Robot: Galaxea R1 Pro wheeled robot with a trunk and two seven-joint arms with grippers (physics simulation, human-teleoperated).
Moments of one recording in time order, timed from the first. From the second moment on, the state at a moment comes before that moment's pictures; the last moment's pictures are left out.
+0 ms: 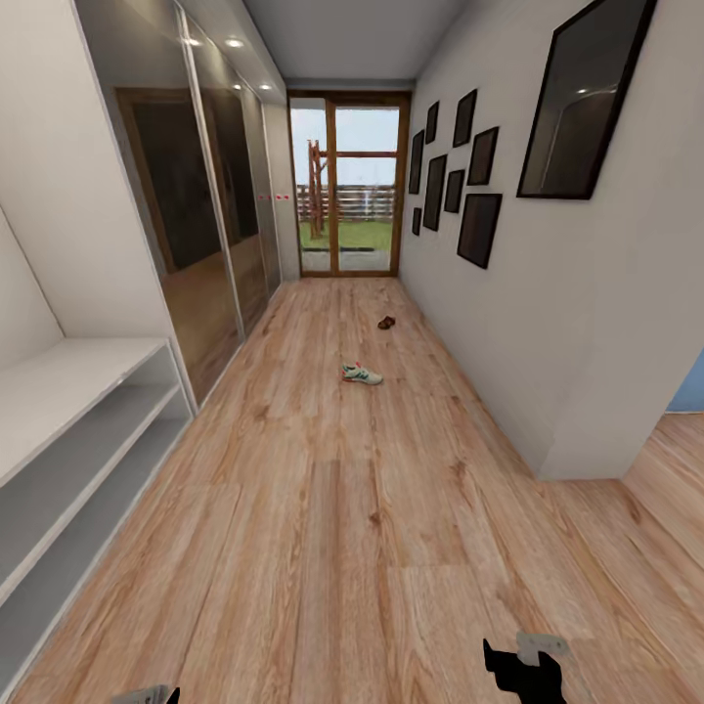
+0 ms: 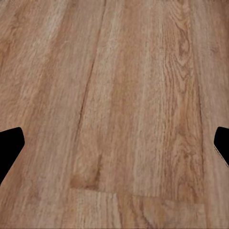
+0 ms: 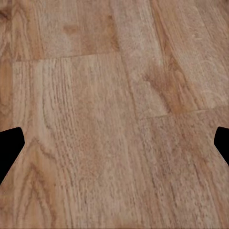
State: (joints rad) left arm -0.21 0.13 0.49 -0.35 -0.16 -0.42 -0.26; right arm -0.49 -0.08 -0.39 -0.03 0.30 -0.40 -0.04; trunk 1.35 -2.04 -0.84
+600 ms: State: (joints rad) left arm -0.21 0.13 0.49 -0.35 -0.16 -0.42 -0.26; right arm -0.49 -0.08 -0.39 -0.03 0.30 -0.40 -0.04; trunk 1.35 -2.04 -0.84
